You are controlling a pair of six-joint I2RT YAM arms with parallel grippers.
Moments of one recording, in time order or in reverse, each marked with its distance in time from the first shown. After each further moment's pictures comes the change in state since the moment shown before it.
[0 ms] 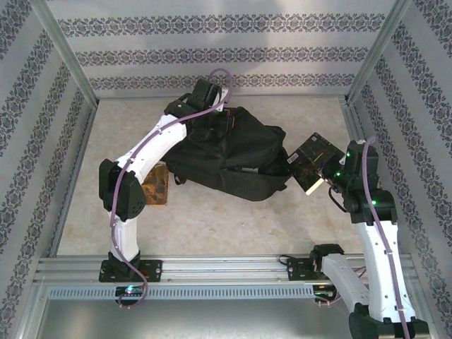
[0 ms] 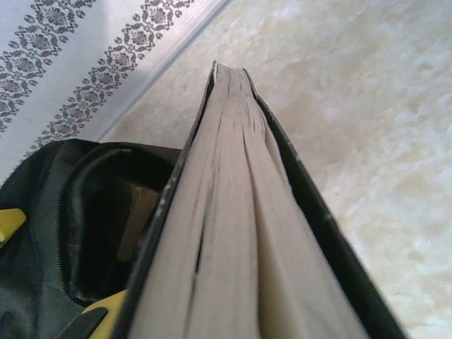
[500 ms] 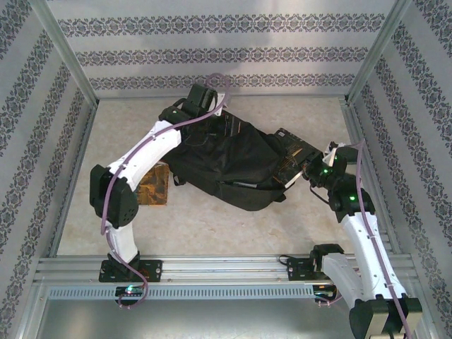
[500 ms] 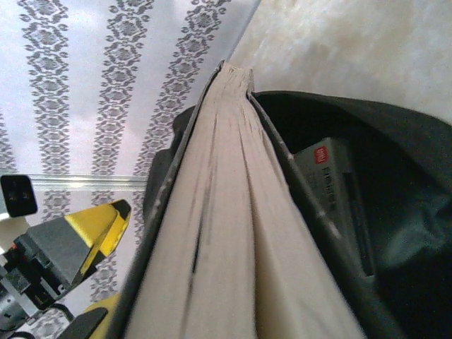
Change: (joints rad) left arm -0.015 -0.117 -0.129 0.069 0.065 -0.037; right arm 0.000 0.034 -0.295 0.519 -0.381 0.341
